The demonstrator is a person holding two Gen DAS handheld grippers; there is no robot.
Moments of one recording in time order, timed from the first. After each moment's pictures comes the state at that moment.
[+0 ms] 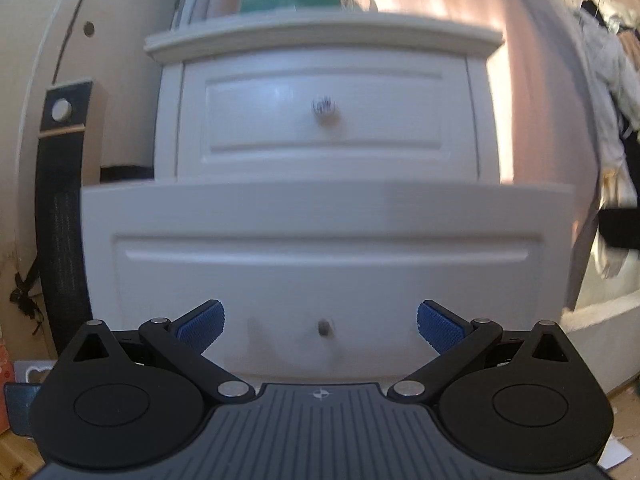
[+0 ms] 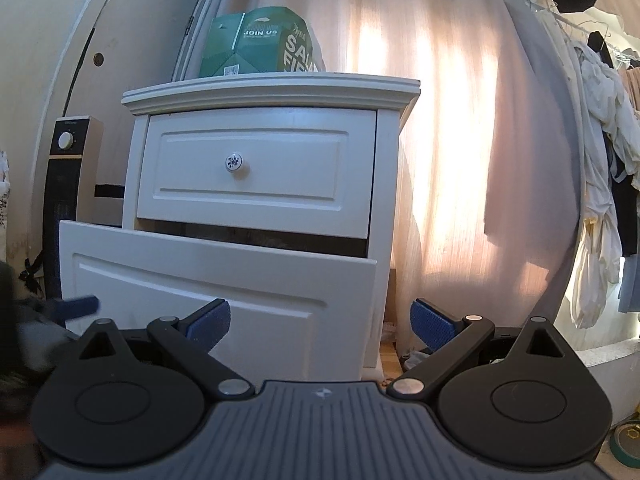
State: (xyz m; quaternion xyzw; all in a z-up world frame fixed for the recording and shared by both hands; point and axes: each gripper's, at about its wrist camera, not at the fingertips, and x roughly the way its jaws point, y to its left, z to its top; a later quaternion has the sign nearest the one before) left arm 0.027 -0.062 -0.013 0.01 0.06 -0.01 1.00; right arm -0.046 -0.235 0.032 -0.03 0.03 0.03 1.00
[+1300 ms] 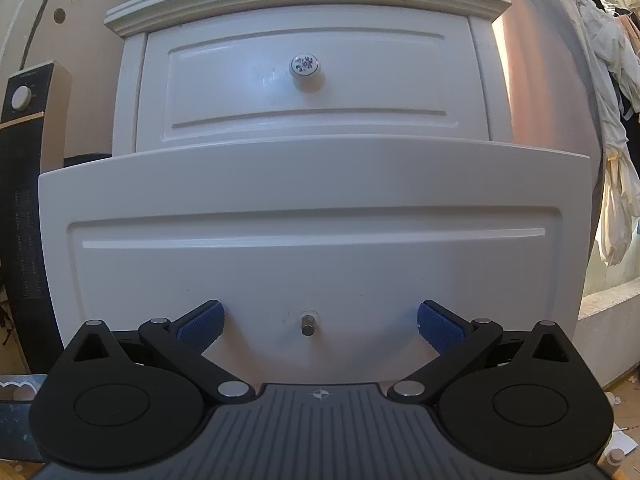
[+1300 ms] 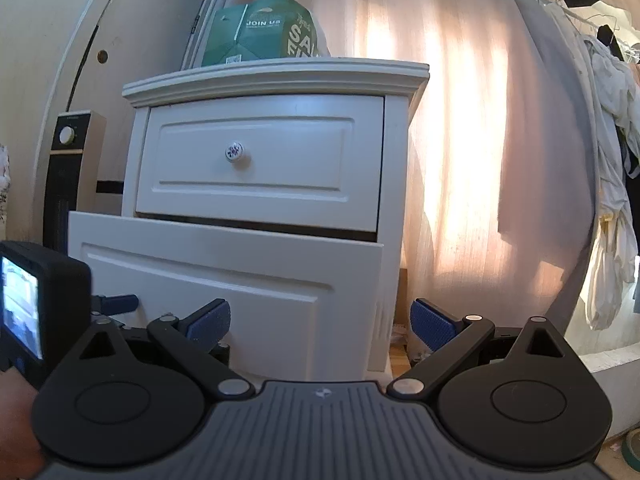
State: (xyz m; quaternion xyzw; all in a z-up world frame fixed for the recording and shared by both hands) left arm 0.091 -0.072 -0.015 0.02 0.06 -0.03 1.00; right arm -0.016 -0.244 0.018 -0.03 0.02 0.05 1.00
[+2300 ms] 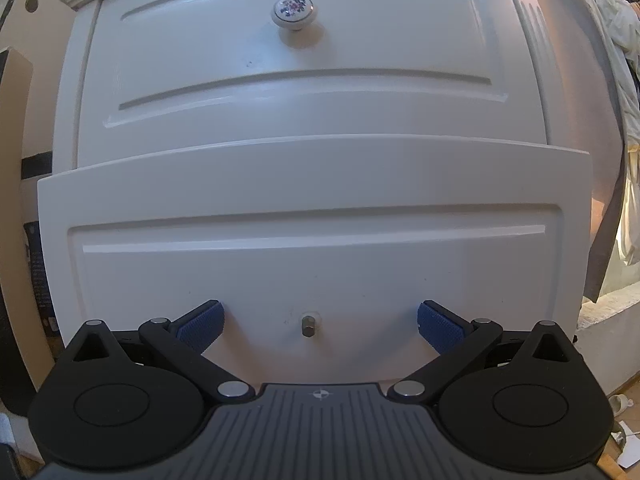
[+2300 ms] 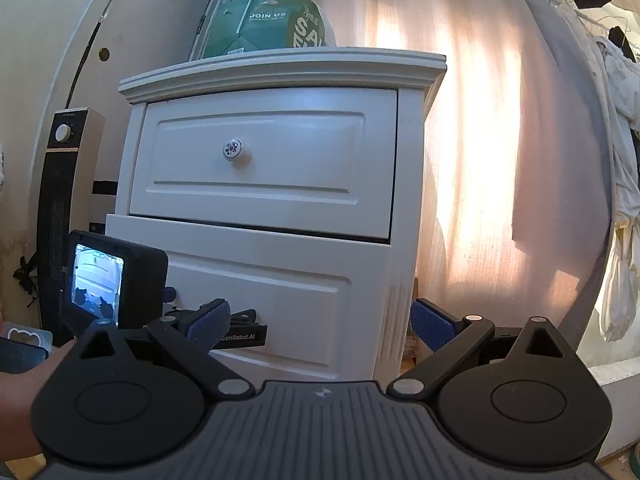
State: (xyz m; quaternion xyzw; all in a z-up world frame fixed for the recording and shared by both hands) left arm 0.188 -0.082 -0.013 0.03 0.07 -0.03 1.00; right arm 0.029 -0.244 0.016 -0.04 0.01 0.06 1.00
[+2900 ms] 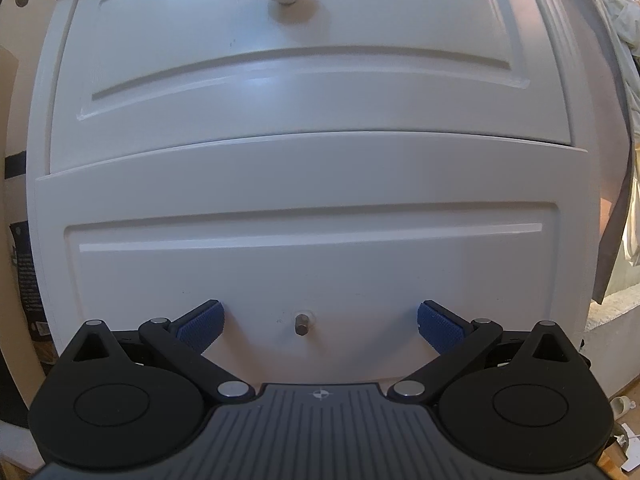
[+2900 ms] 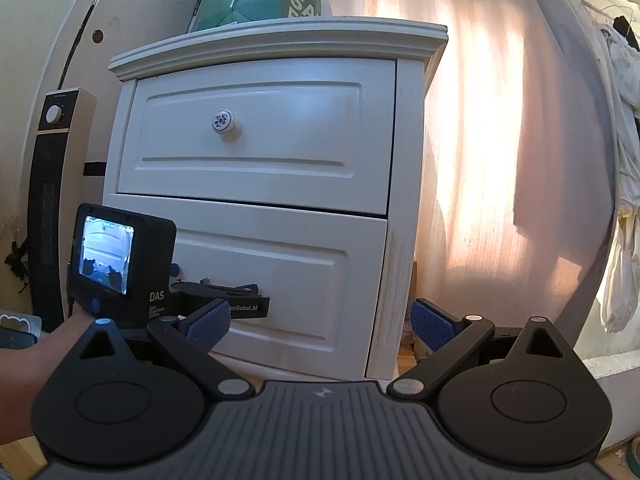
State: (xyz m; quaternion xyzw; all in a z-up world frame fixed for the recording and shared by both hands) left arm 0.222 -0.086 -0.014 0.03 0.08 -0.03 1.00; right arm 0.050 -0.249 0.006 -0.04 0.04 0.06 1.00
